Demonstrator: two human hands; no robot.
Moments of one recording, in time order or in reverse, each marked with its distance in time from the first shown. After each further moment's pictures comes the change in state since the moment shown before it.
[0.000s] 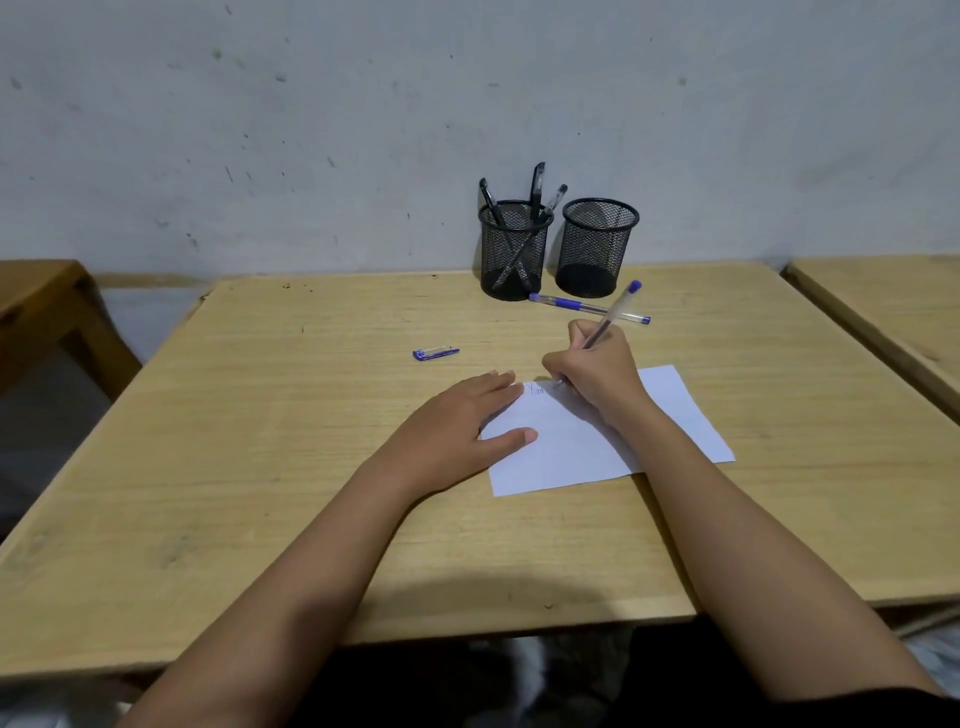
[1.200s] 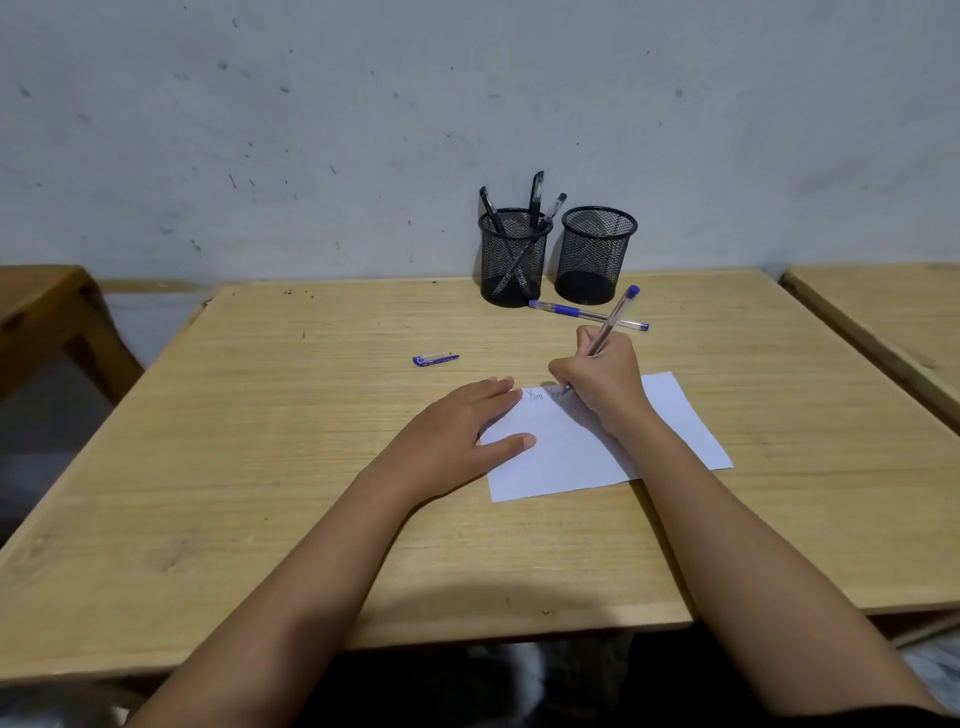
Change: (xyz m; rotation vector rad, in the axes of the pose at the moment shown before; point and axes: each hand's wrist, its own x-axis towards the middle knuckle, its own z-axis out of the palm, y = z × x) left_hand 0.001 -0.003 0.003 -0.015 0.022 0.006; right_hand -0.008 -0.008 -0.002 0.044 0.069 0.027
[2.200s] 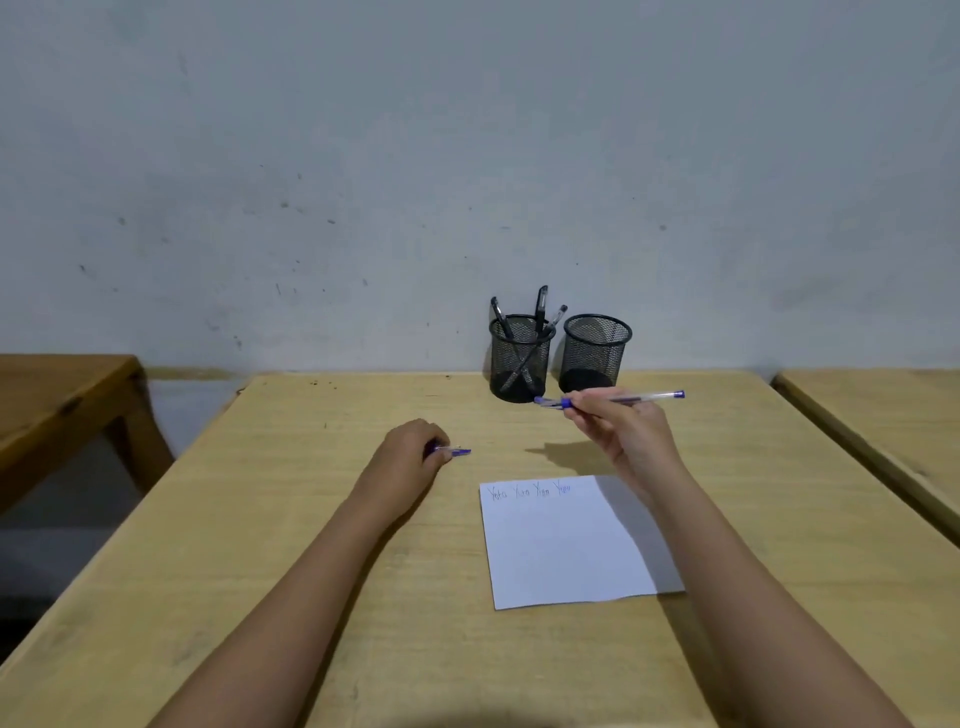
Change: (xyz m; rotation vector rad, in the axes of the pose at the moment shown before) left_hand 0.037 -0.050 -0.044 0.000 0.383 -0.144; right_hand 0.012 -0.037 -0.032 0.713 -0.126 0.069
